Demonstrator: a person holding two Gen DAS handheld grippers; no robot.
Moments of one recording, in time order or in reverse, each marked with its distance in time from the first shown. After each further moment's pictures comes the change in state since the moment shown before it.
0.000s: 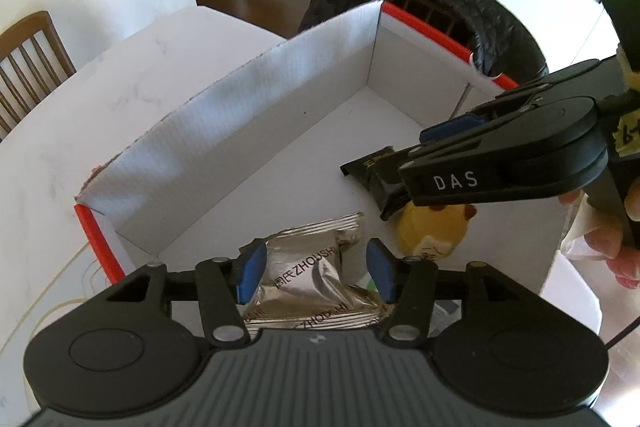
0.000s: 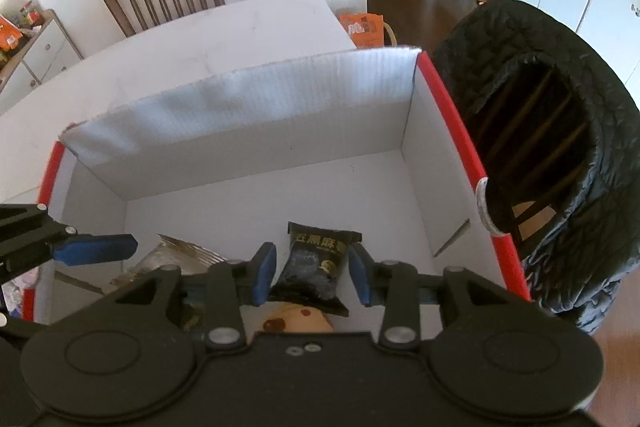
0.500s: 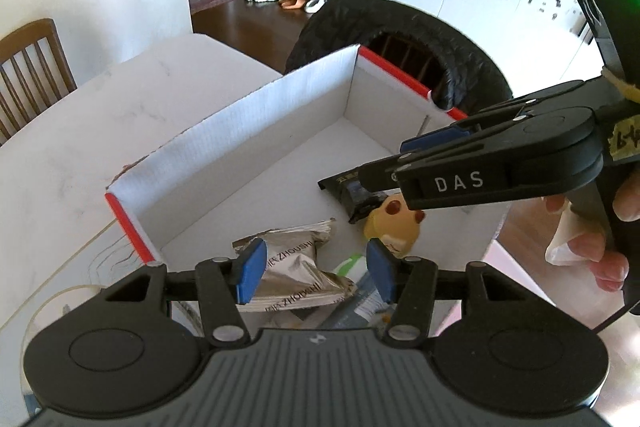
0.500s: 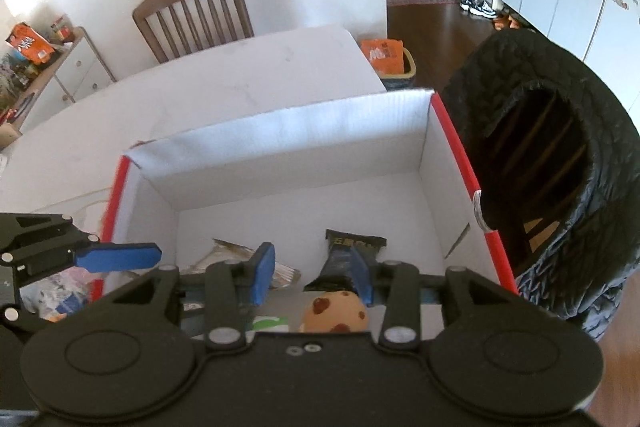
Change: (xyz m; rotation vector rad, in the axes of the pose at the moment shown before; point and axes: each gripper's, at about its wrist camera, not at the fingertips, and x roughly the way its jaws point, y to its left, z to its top) left arm -0.052 0.001 -0.019 -0.038 -0.097 -0.061; right arm -0.051 0.014 -0.008 -0.018 -0.076 0.058
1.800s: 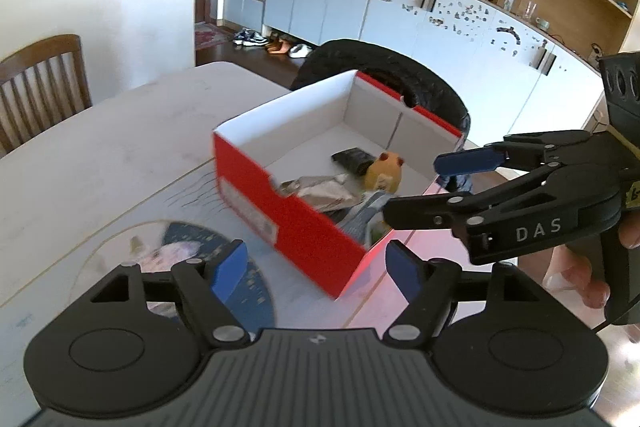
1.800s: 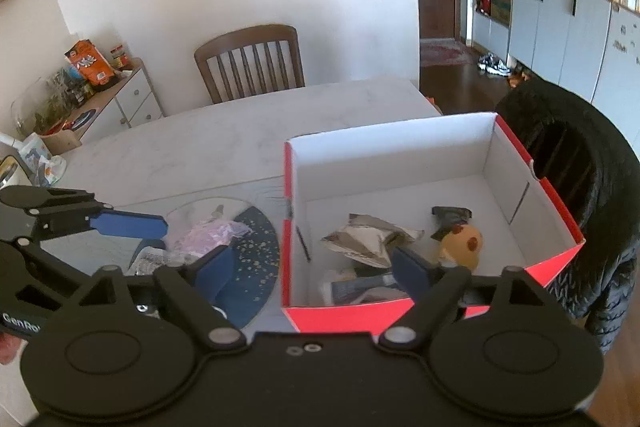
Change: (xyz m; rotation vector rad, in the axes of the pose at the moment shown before) left arm -0.133 0.062 -0.109 0.000 -0.157 -0.073; right arm -0.079 0.129 -0.084 -0.042 -0.198 0.035
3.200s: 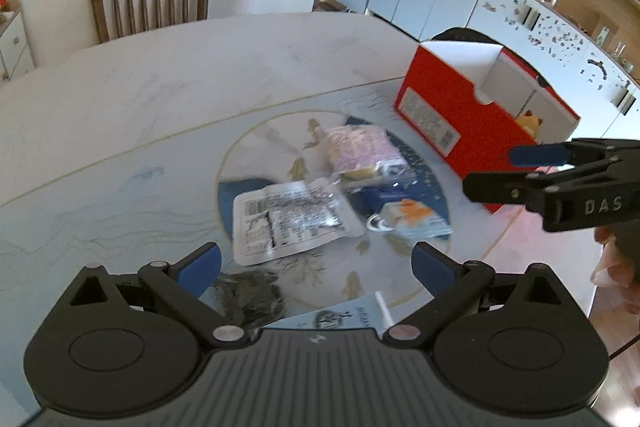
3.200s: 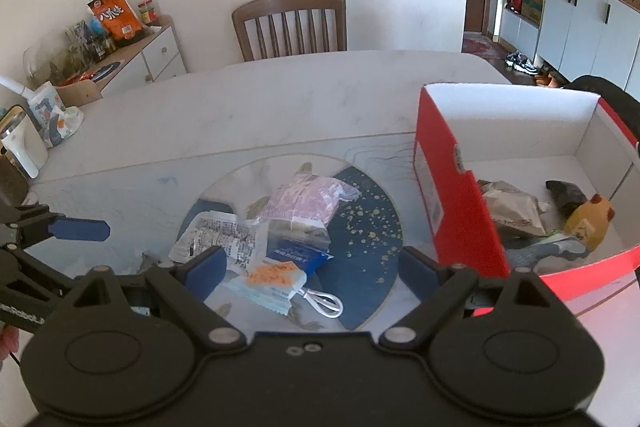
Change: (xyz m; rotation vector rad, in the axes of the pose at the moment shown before) left arm -0.032 0.138 -0.123 -0.232 0.037 0.171; right arm 0.074 0.125 -0.035 -0.062 0.056 0.005
